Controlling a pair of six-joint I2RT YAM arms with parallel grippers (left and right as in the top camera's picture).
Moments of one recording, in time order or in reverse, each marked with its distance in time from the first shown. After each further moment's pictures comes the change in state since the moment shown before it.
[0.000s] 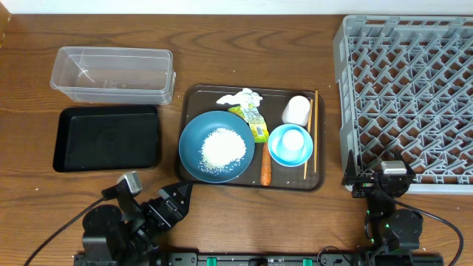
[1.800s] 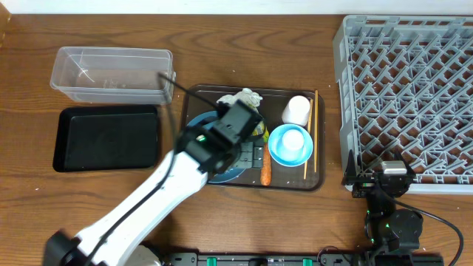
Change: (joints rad) left arm -0.699 1.237 0.577 0.057 -0.514 0.212; right arm 0.000 0.000 0.000 0.000 0.003 0.000
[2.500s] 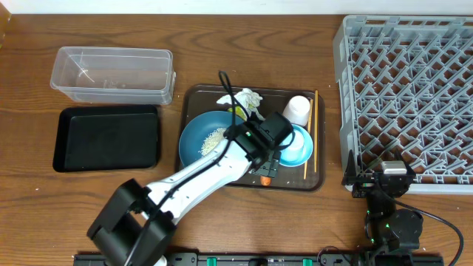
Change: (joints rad) left arm -0.098 0.255 0.000 0.092 -0.085 0.079; right arm 0.000 0.000 0.000 0.000 0.000 0.000
